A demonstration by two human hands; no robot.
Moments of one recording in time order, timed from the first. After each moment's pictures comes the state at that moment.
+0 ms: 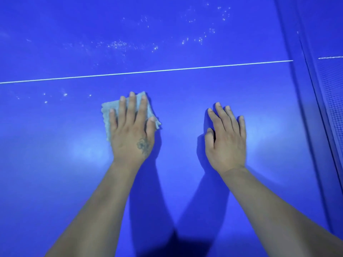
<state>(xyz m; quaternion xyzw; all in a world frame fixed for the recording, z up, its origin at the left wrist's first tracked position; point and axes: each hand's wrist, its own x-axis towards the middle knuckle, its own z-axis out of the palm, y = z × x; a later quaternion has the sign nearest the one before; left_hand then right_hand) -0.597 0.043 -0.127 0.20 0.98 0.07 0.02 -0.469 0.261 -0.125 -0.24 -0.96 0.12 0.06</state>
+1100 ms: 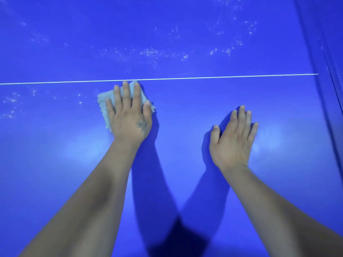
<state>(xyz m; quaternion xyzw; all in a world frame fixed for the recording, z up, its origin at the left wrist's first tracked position) -0.679 -0.012 -0.128 0.12 0.99 0.10 0.02 -0.516 0.207 -0.128 -0.34 -0.94 0.06 0.05</state>
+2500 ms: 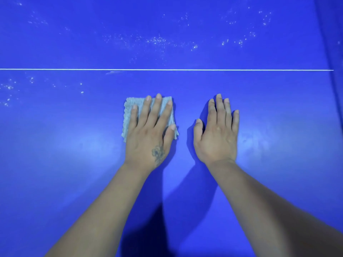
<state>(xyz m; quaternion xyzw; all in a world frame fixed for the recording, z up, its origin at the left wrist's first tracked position) -0.610 -0.023 -0.126 0.29 0.95 0.09 0.01 -0.544 0.157 -0.130 -0.25 -0.97 0.04 0.03</state>
